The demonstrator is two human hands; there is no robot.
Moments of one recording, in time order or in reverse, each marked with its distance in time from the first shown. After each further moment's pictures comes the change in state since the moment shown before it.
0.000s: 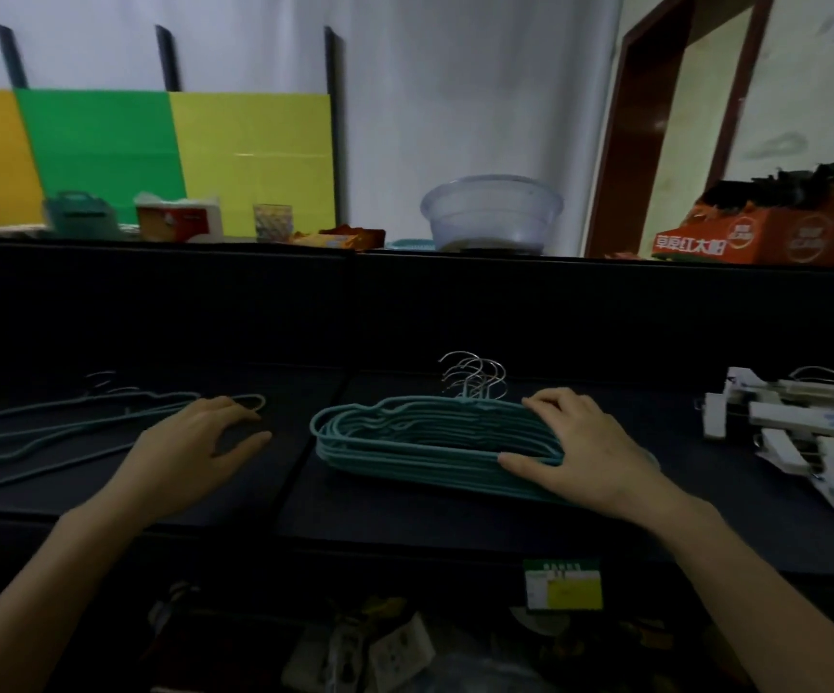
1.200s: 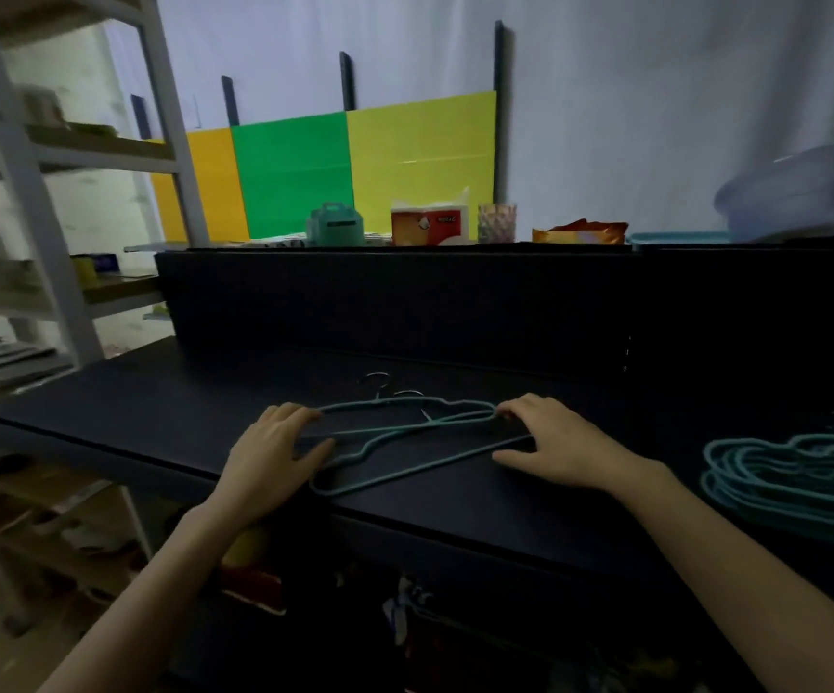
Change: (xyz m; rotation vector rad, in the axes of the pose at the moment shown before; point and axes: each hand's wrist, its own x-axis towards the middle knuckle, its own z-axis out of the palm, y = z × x) left_hand -0.039 -0.276 -0.031 0.014 0.080 -0.232; right_hand 0.162 -0.291 0.114 0.130 -0.181 -0.322
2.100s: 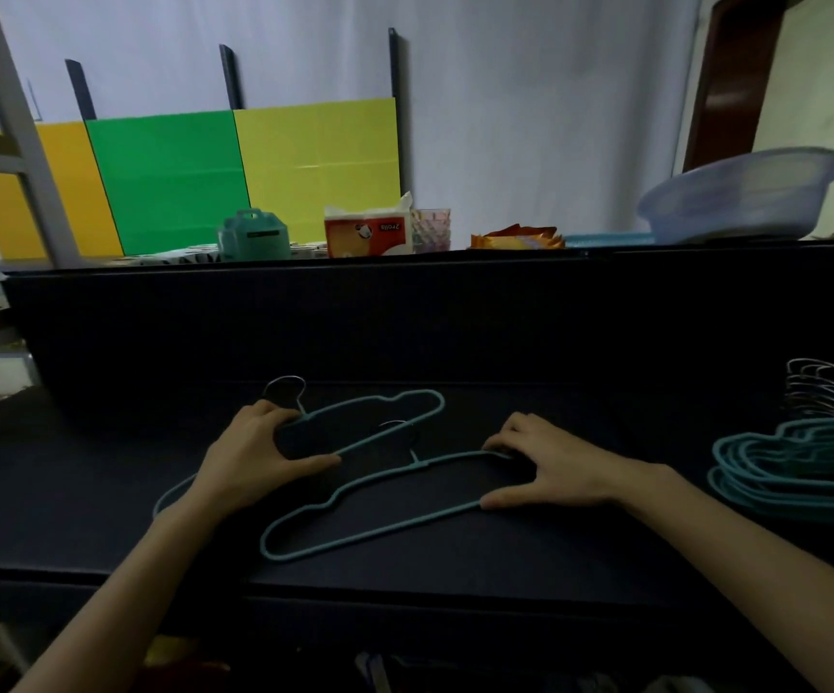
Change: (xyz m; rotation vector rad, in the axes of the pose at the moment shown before) left_hand 0.093 -0.032 0.018 -0.183 -0.122 0.109; right_hand 0.020 0.000 0.007 0.029 -0.117 0.124
